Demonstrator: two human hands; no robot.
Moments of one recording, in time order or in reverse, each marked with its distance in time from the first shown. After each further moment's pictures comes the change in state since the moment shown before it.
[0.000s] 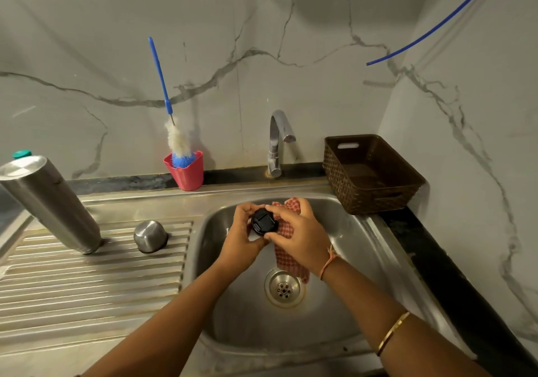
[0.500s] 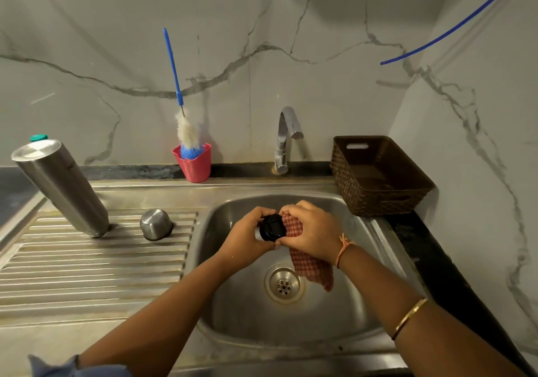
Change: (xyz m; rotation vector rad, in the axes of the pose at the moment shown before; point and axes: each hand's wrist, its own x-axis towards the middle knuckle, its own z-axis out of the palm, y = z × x) left_hand 0.000 0.001 -0.001 0.318 -0.129 0.031; right_hand 0.011 0.013 -0.025 -0.238 -0.230 -0.078
